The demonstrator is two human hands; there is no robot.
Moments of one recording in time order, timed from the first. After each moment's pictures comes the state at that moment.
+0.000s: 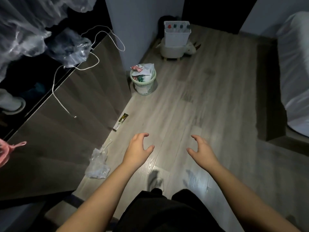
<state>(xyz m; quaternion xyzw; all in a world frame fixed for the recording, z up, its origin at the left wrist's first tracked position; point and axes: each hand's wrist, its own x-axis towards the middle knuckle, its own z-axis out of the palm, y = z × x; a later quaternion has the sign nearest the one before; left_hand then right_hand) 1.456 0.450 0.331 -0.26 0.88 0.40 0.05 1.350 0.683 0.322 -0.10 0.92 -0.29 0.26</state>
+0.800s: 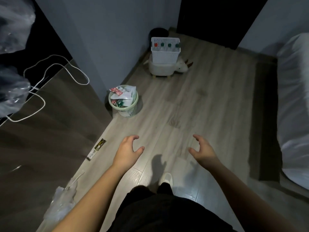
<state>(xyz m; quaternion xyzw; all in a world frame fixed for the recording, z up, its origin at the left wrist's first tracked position) 1.104 0.464 0.321 -0.29 0.87 0.40 0.03 0.965 0.722 0.319 -0.10 0.90 -0.31 0.27</state>
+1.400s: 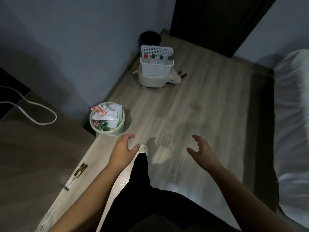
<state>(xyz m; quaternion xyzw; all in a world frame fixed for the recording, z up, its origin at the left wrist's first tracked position) 0.850 0.366 0.296 -0.30 0.85 0.44 0.02 0.716 0.639 0.306 -0.09 0.92 -0.28 0.26</state>
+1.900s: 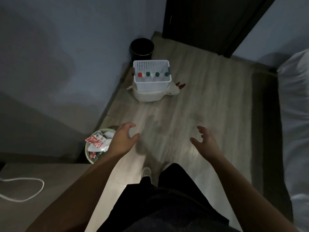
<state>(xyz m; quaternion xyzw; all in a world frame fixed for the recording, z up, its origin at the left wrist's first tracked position) 0.603 0.225 0.312 -0.24 0.87 0.42 0.05 0.502 0.522 0.318 -0.01 0.92 -0.32 0.22</state>
